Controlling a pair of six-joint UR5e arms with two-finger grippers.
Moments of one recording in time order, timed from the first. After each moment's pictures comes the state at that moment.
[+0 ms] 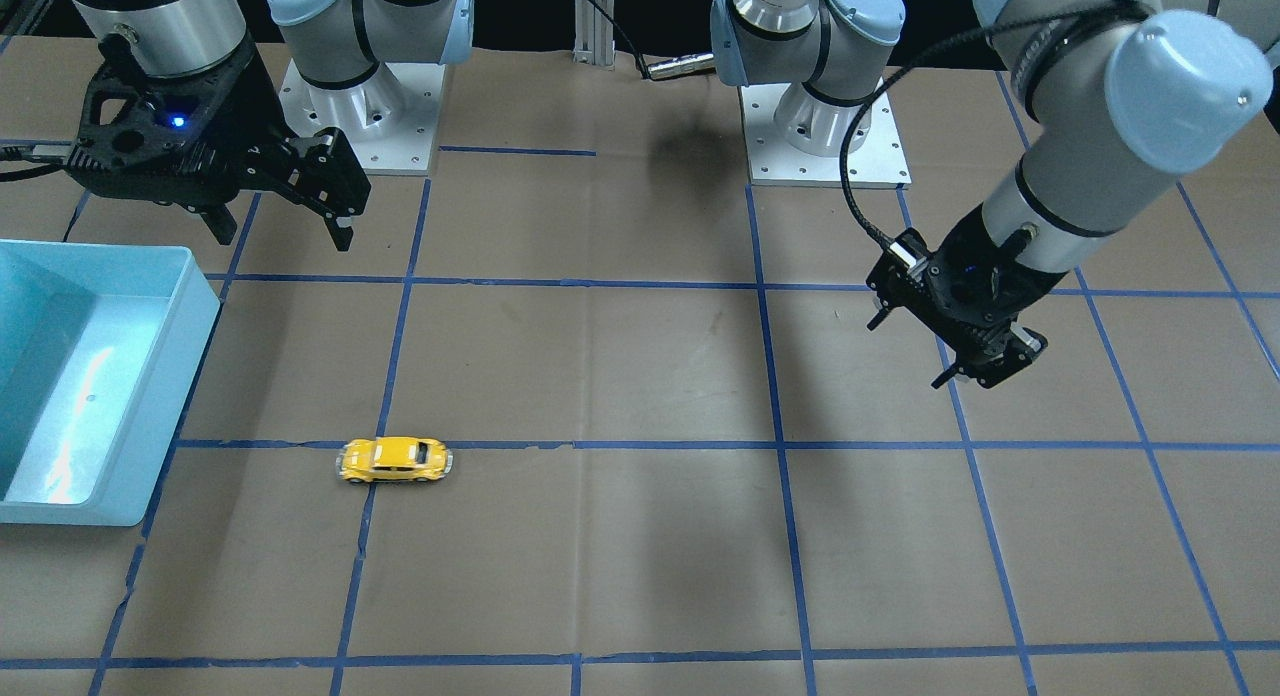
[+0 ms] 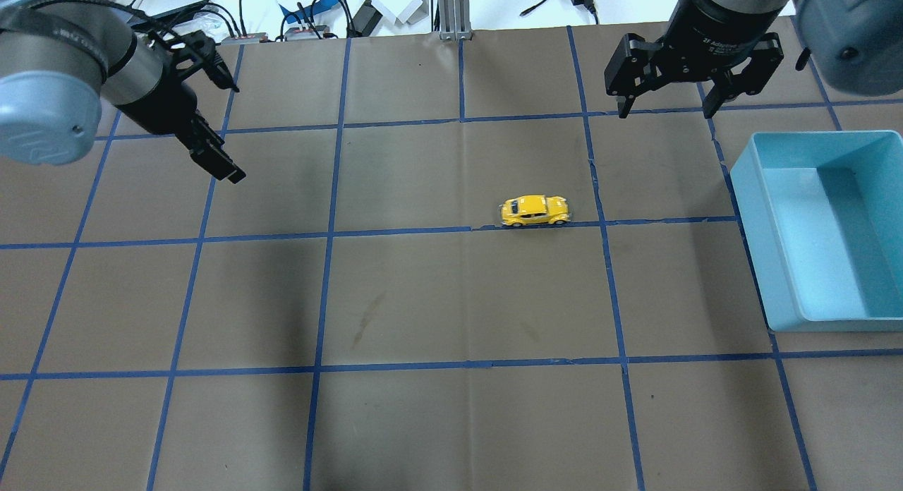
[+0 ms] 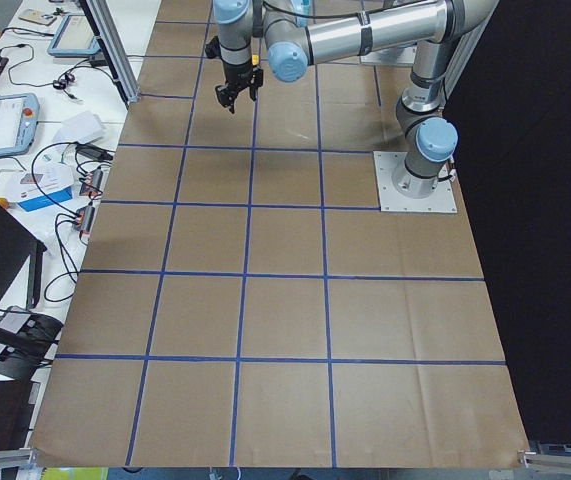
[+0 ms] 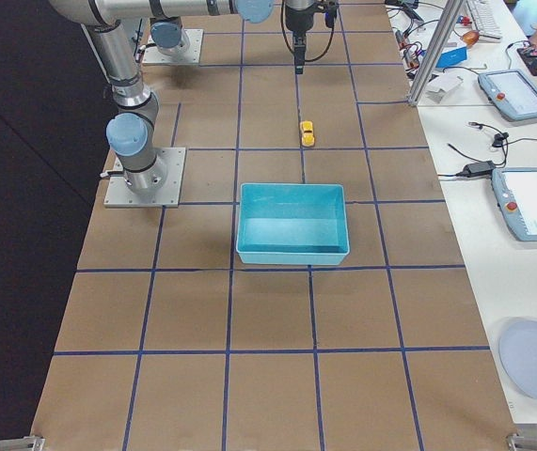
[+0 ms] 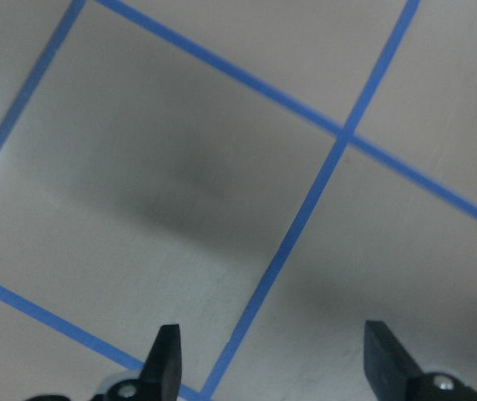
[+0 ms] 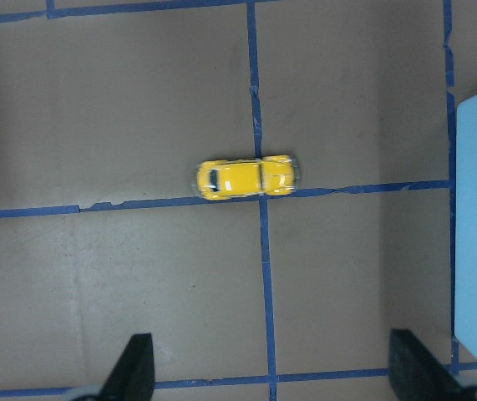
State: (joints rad) left arm -1.46 -1.72 -1.51 -1.50 1.49 0.93; right arm 1.58 -1.56 1.52 -1.61 -1.56 0.07
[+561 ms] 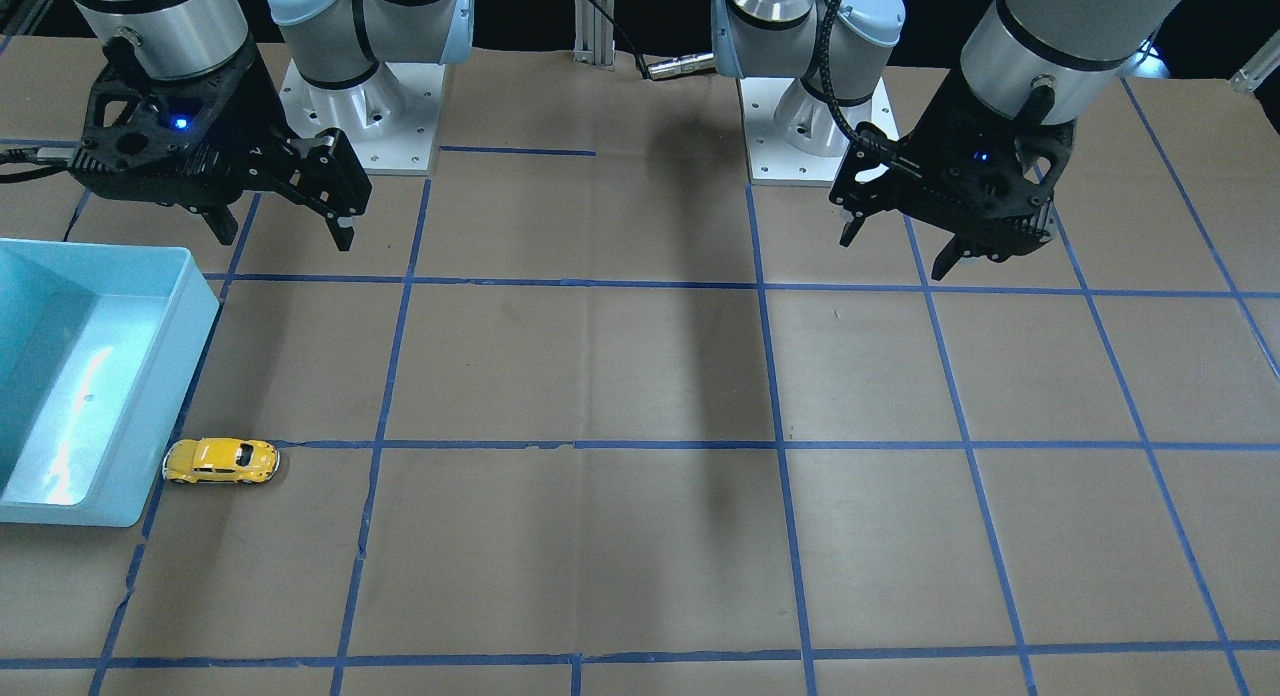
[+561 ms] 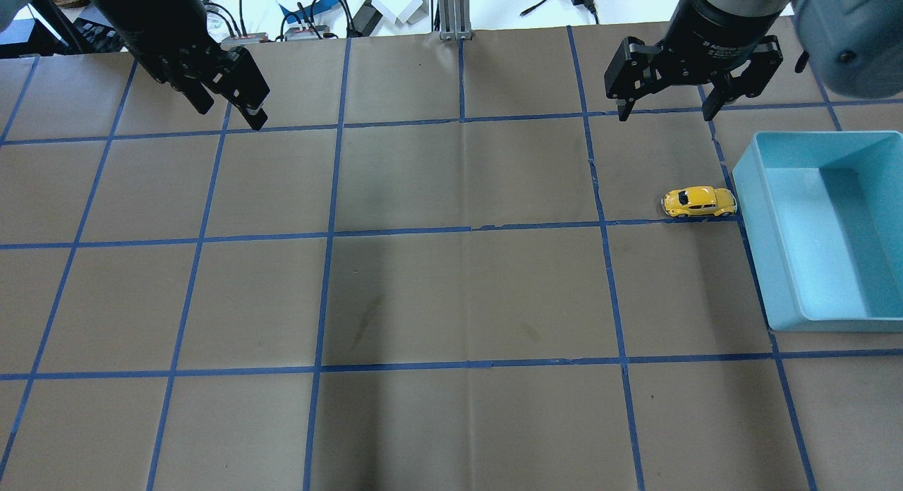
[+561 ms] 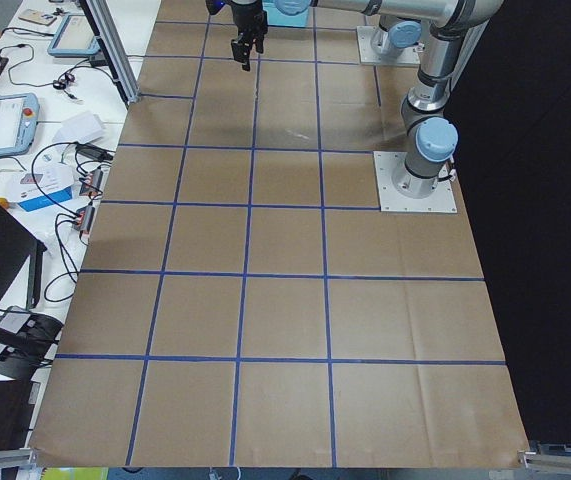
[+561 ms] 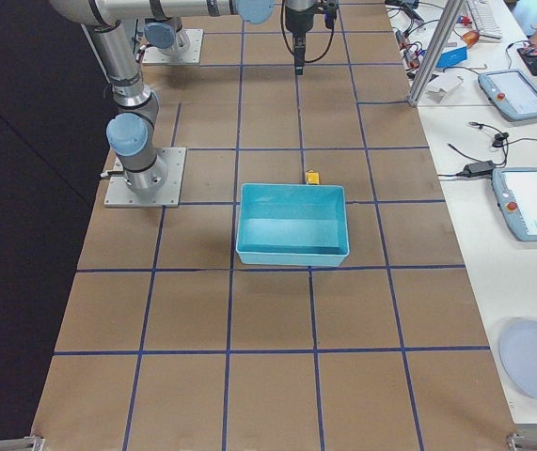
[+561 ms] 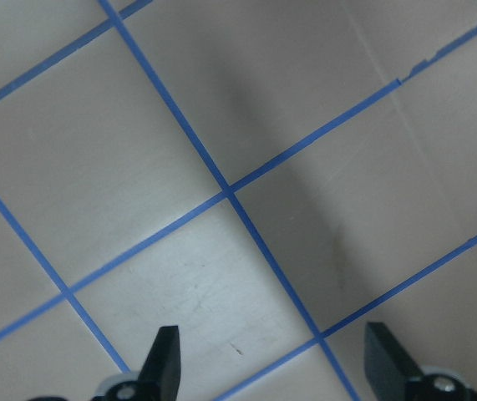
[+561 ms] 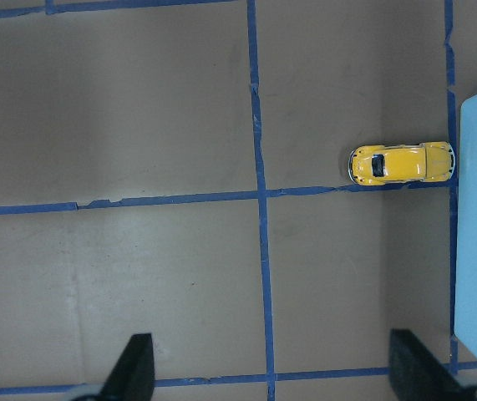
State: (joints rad) left arm -1.54 -1.69 -1.34 -1.73 1.54 0.35; right arm 1.58 -1.56 1.52 -1.61 -1.57 0.06
